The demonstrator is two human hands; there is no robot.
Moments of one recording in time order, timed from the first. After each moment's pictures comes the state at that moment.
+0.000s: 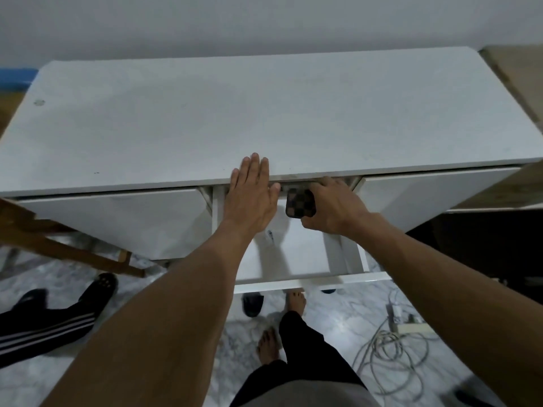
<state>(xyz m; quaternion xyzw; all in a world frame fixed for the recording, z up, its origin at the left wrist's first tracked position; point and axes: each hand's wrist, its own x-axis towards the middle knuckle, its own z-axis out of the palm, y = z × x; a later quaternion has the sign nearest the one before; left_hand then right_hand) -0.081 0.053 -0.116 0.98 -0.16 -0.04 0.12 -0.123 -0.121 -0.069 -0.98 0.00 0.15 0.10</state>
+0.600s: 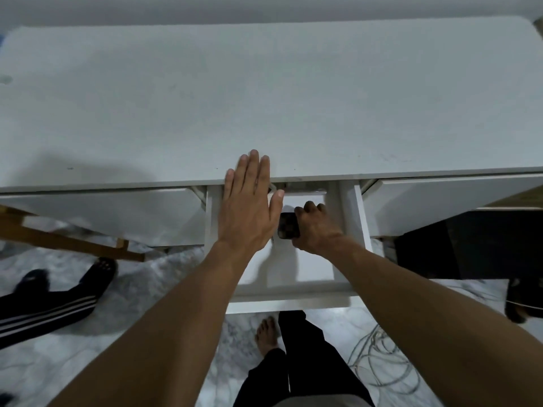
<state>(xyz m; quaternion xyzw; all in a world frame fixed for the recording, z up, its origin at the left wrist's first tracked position) -0.082 0.048 -0.135 0.98 -0.14 0.04 0.12 -0.098 -0.108 -0.184 -0.96 -0.01 0.26 0.09</state>
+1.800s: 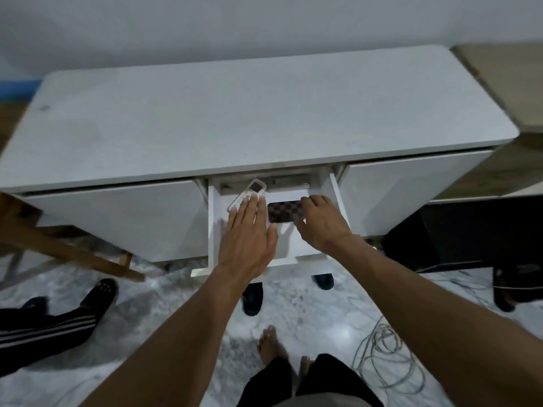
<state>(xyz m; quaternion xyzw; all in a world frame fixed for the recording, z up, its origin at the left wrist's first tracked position) -0.198 0.063 -0.112 0.97 -0.18 -0.06 0.13 -0.187 -0.112 -0.113 -0.98 0.03 0.09 0.14</state>
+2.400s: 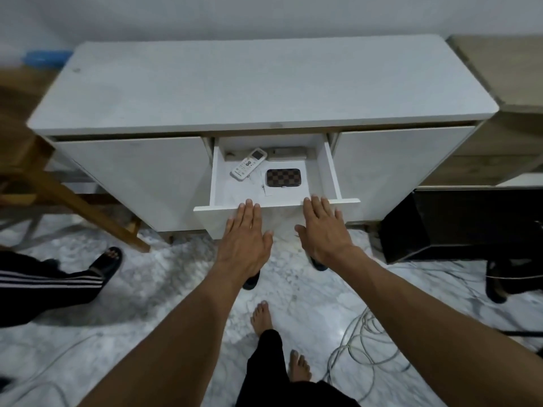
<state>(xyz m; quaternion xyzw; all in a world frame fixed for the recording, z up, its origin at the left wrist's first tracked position) -0.321 0.075 -0.136 0.98 -0.13 -0.13 0.11 -0.328 -0.103 -0.123 -0.98 0.02 0.15 0.11</state>
